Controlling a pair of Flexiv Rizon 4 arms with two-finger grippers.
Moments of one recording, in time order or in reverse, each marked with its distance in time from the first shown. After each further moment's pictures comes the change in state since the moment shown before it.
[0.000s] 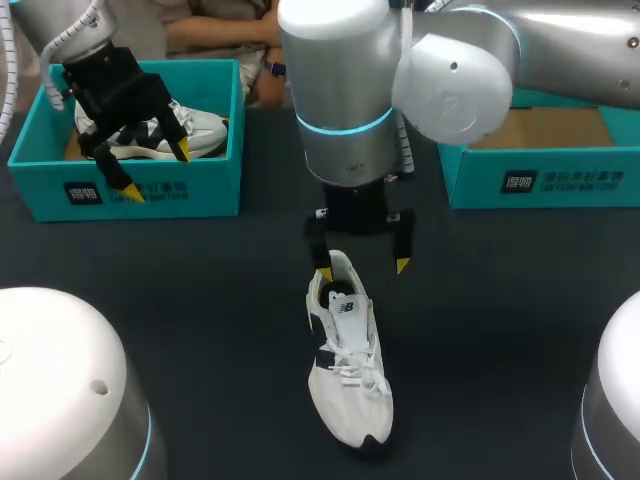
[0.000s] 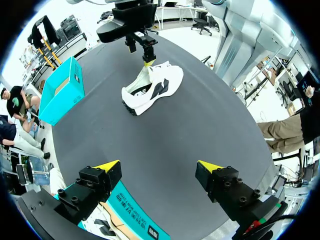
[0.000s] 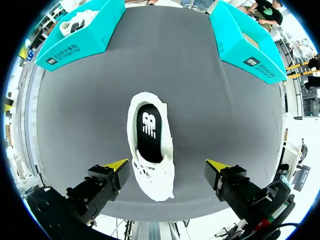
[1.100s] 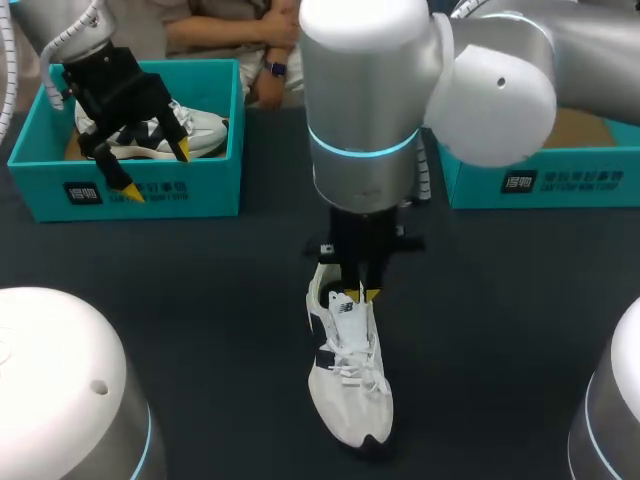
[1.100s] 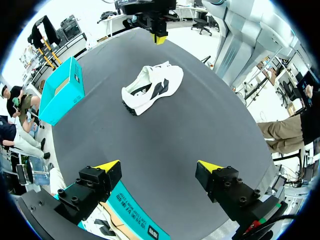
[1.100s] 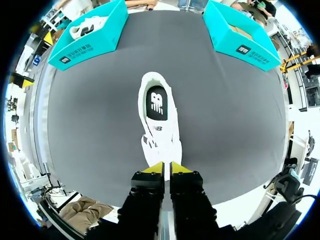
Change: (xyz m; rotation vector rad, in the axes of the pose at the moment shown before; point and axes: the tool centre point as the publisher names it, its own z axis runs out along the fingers) left arm 0.000 0.000 0.000 0.000 0.000 0.000; right arm 0.010 -0.061 -0.023 -0.015 0.083 0.037
